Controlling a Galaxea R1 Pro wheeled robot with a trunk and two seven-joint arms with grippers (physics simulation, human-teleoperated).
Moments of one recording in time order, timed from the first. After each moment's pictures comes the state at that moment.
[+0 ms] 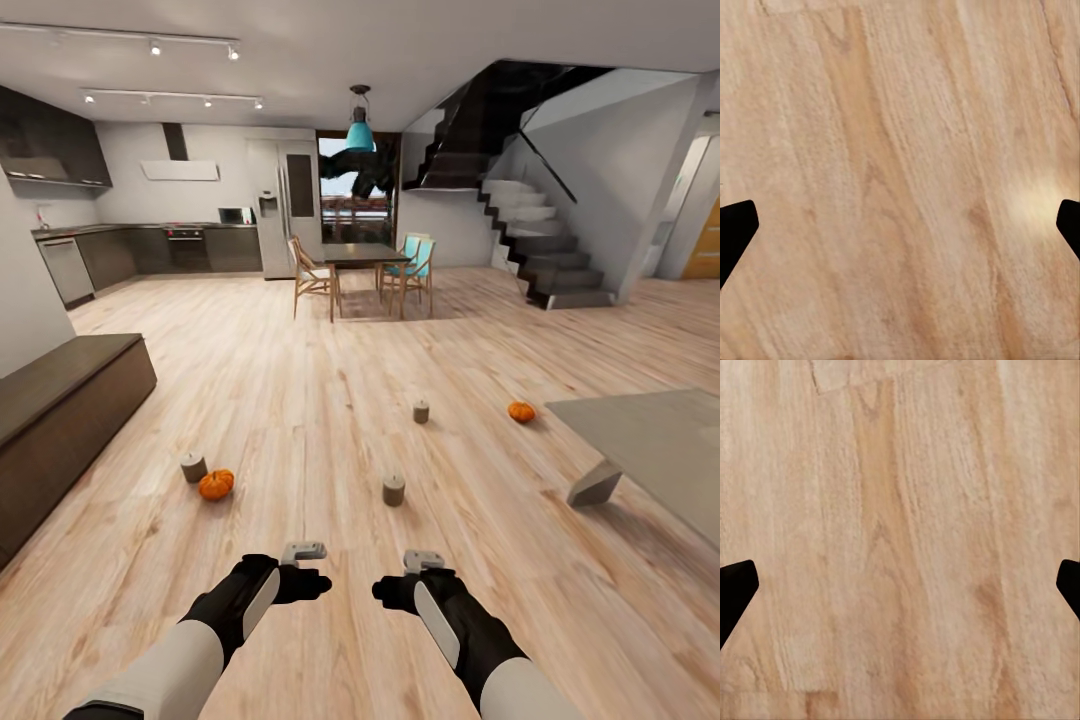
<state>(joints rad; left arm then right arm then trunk) -0.69 -0.11 -0.10 -0.42 0.14 0.53 -0.10 -0.57 0.17 0.21 -0.63 -0.32 0.56 -0.14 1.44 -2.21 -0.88</state>
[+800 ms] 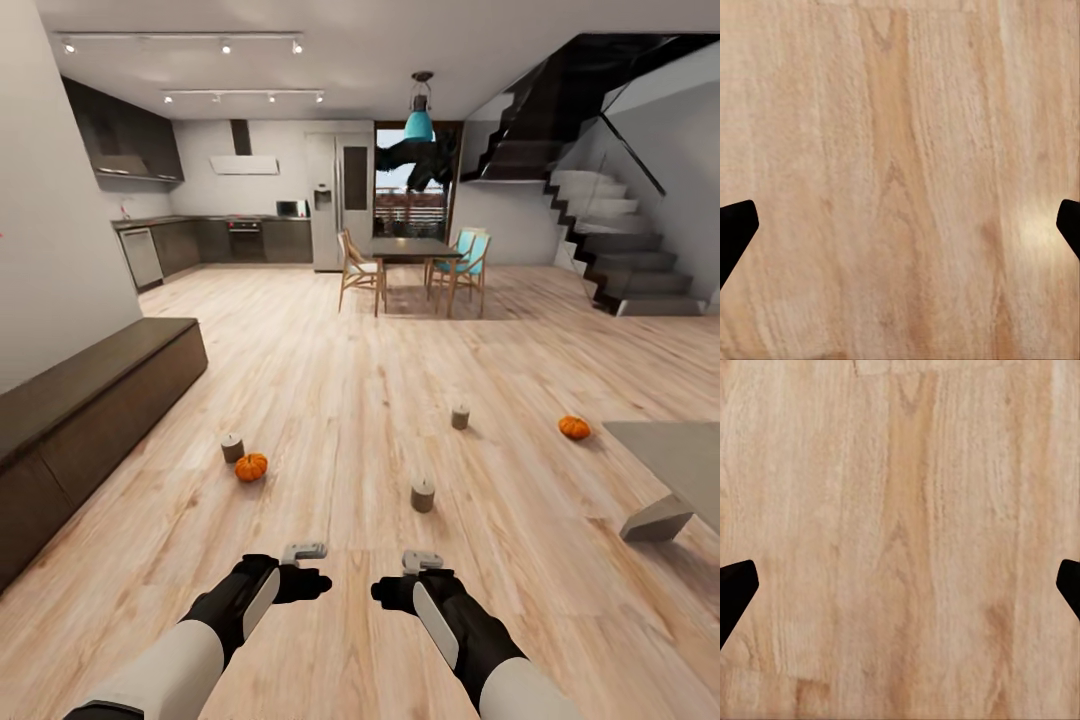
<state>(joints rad) -0.69 -0.12 -0.10 -0.42 0.14 0.53 -0.10 -0.57 0.17 0.22 -0.63 -0.32 0.56 -0.14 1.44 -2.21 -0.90</state>
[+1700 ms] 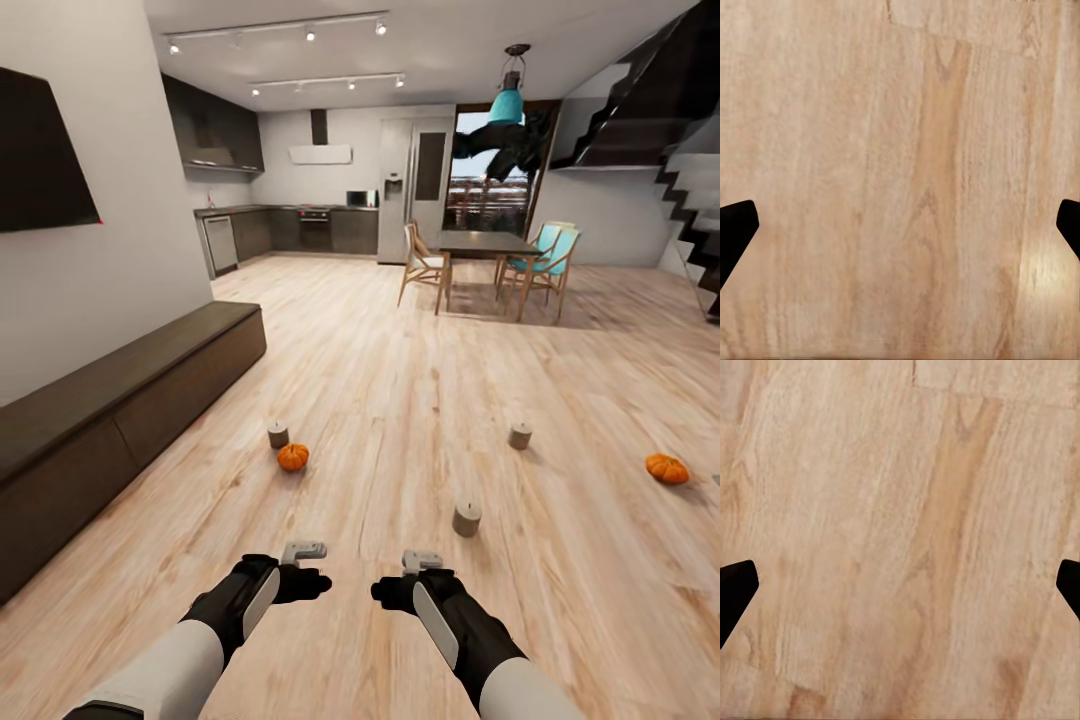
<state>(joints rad) -0.69 -0.11 -0.10 -0.42 0.14 0.53 -0.10 -0.57 0.17 0.22 -0.63 -0.32 0.56 -0.14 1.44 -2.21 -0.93</state>
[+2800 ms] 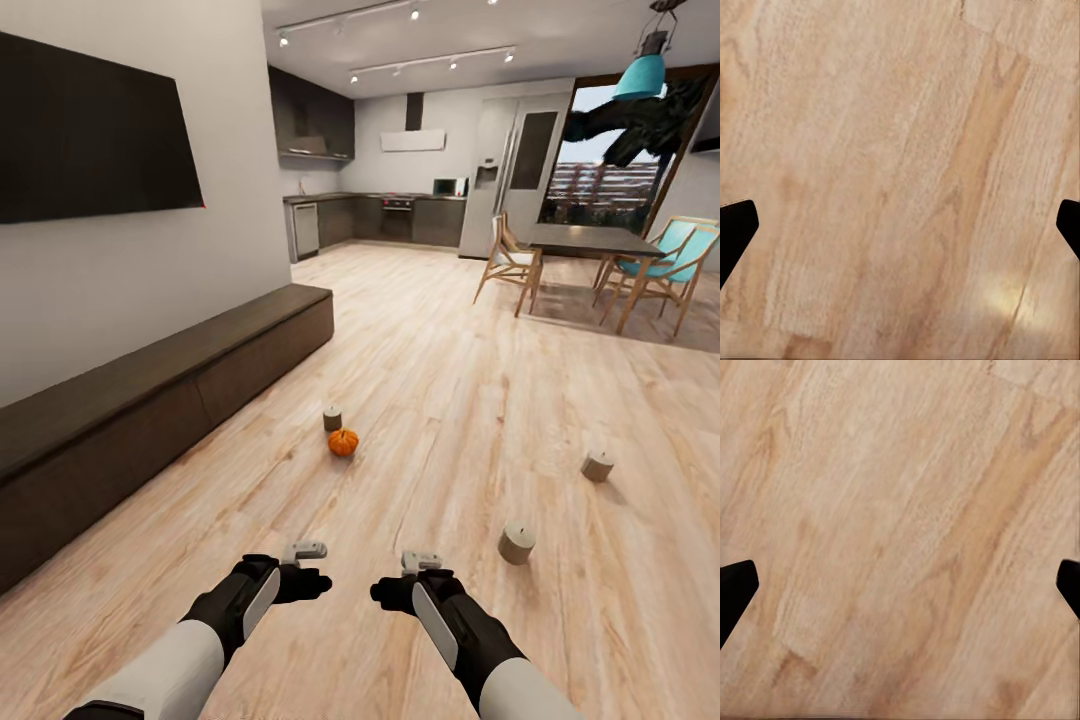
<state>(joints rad) -0.69 -0.12 -0.10 -0.42 0.14 0.53 -0.10 -0.57 0.17 0.23 -0.63 -0.32 0.56 -0.14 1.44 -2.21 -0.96</state>
